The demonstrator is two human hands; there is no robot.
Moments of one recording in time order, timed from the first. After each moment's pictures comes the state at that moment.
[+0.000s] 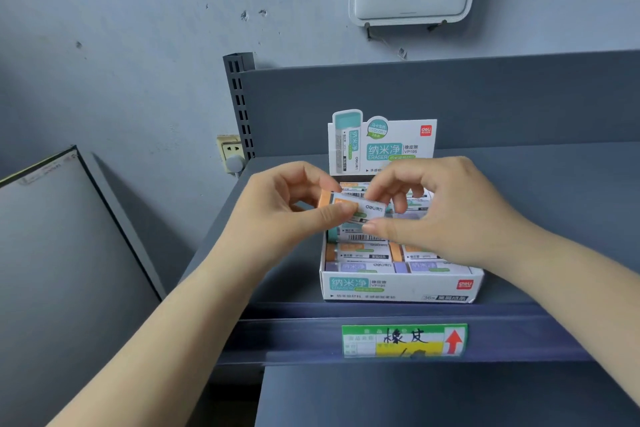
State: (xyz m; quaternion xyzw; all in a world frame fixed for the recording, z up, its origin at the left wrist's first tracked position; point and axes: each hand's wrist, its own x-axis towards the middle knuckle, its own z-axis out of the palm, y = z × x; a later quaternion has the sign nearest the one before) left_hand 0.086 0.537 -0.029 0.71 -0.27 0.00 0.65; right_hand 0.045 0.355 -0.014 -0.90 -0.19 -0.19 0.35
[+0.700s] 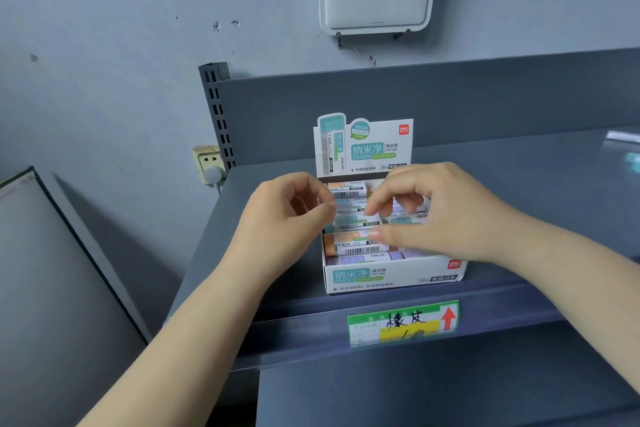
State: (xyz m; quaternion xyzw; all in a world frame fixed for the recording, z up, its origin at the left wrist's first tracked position) left_hand 0.090 0.533 -0.035 0.83 -0.25 0.10 0.49; right_hand 0.032 0.355 -0.014 -0.93 -0.17 -0.17 0.29
